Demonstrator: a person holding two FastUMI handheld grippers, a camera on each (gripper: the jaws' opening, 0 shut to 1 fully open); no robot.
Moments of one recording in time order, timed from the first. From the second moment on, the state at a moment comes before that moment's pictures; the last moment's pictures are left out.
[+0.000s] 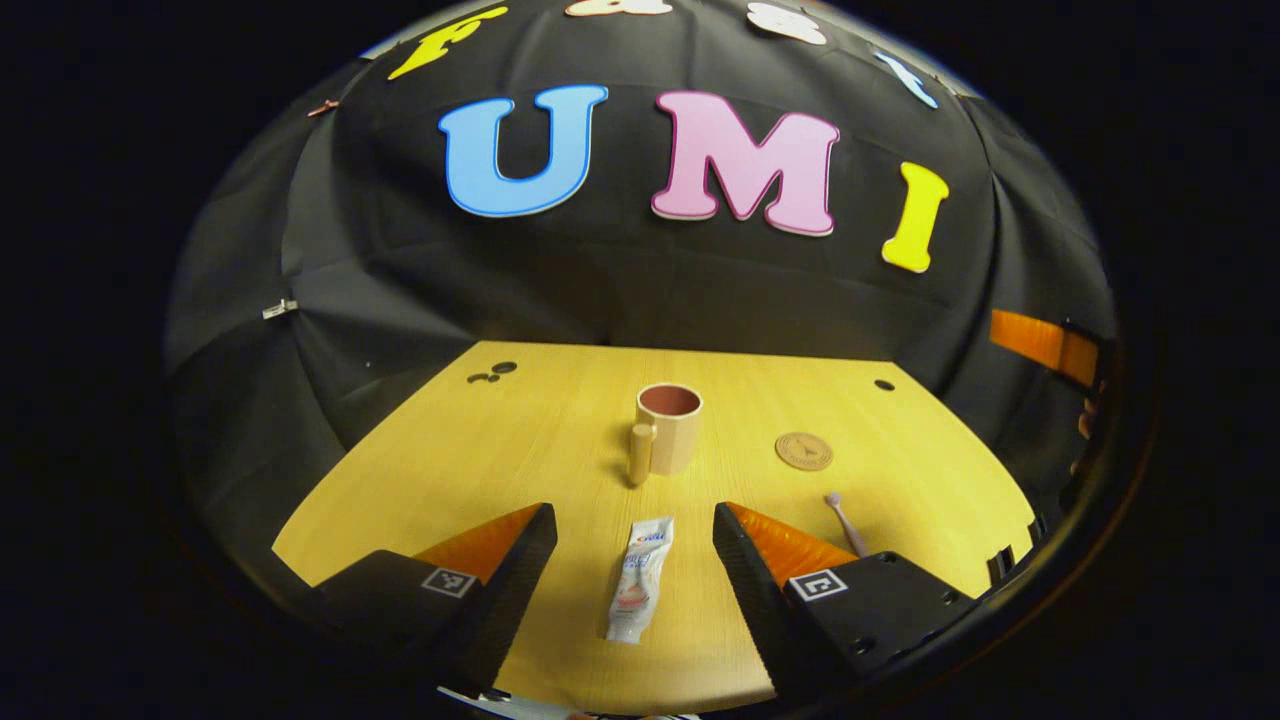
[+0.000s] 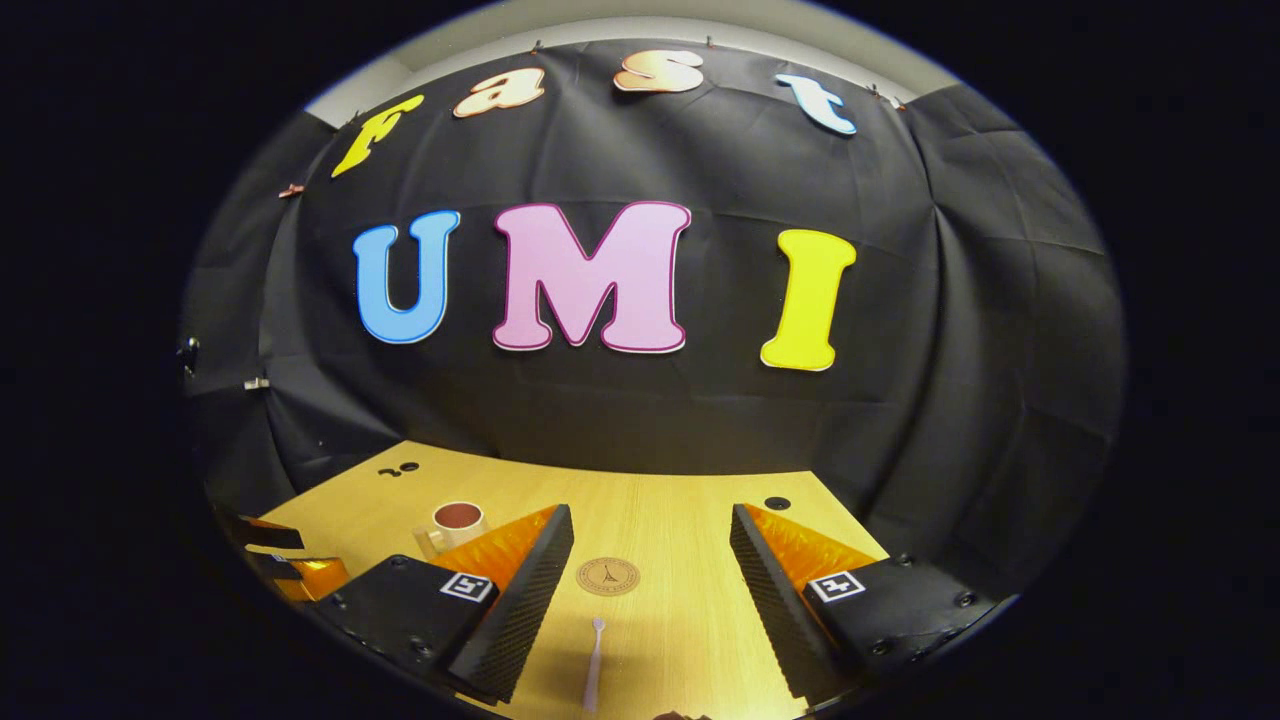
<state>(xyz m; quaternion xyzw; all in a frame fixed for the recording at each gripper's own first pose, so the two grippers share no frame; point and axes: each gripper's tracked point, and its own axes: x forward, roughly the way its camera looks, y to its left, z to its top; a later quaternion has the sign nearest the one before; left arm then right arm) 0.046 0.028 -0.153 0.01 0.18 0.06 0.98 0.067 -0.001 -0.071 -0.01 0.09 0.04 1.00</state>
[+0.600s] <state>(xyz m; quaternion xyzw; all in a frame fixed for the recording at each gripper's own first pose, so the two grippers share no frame) 0.088 0.025 -0.279 0.07 0.31 0.07 0.95 0.114 -0.005 -0.114 -0.02 0.13 0.08 0.99</state>
